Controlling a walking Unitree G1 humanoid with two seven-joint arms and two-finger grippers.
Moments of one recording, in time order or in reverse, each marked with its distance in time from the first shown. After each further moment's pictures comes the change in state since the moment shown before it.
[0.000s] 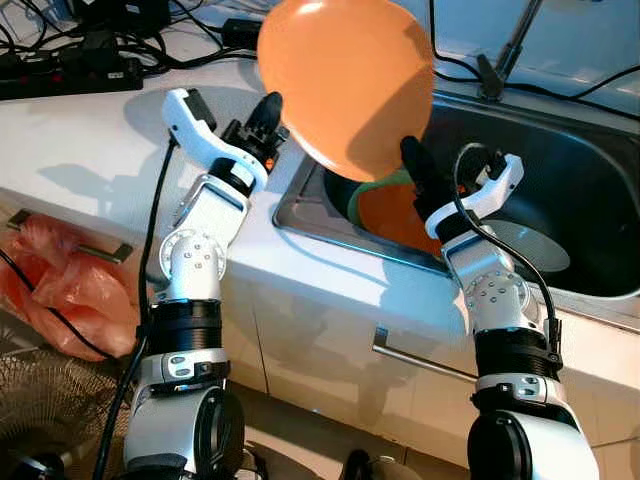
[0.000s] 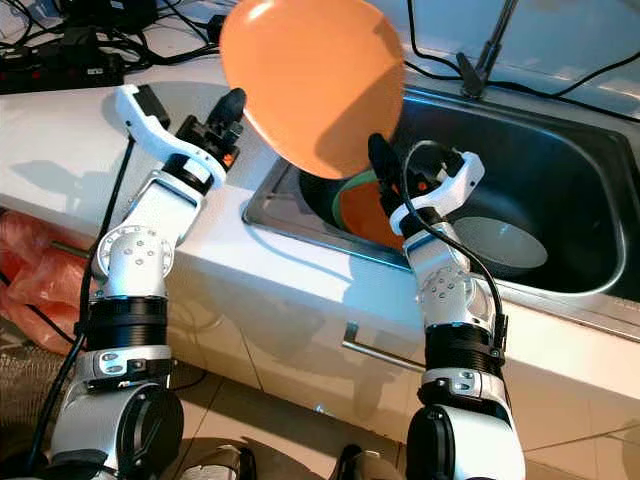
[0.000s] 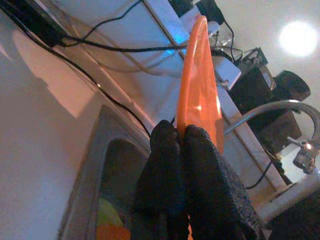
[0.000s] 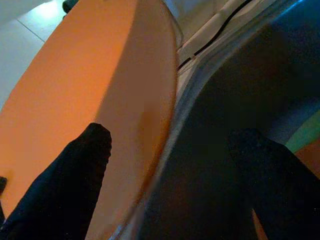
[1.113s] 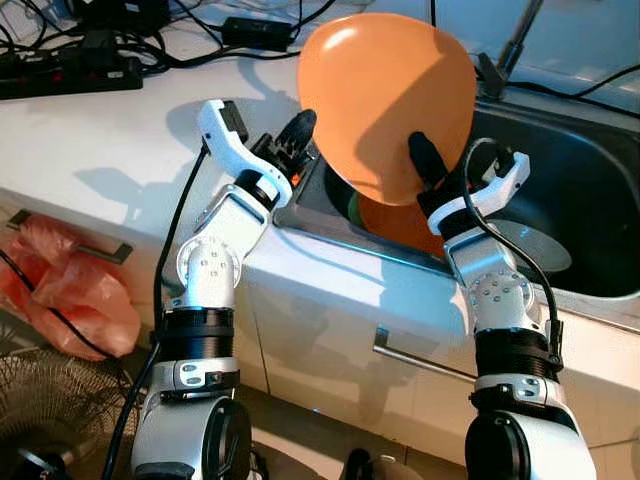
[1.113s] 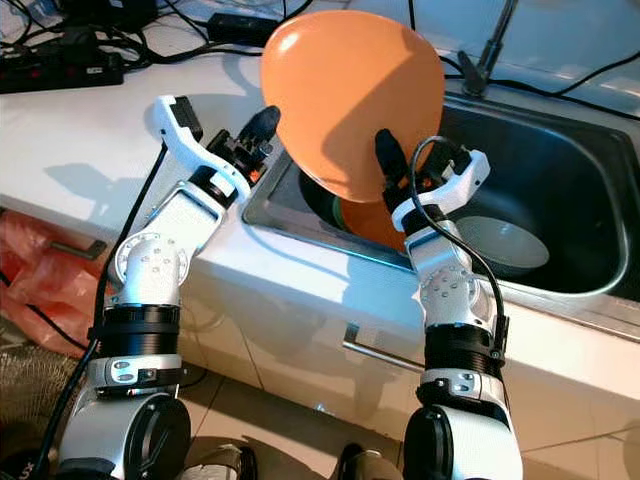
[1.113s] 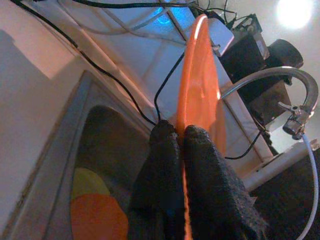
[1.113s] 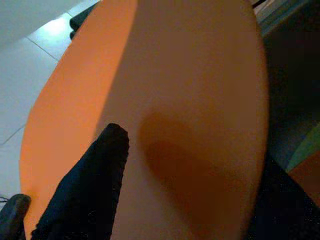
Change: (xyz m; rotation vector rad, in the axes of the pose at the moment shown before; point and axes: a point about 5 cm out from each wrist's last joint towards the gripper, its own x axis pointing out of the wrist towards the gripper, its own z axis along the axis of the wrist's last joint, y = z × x) left arm 0.000 -0.010 -0.025 -0.010 0.109 -0.050; right arm -0.001 0.003 0.005 0.043 -0.040 0.018
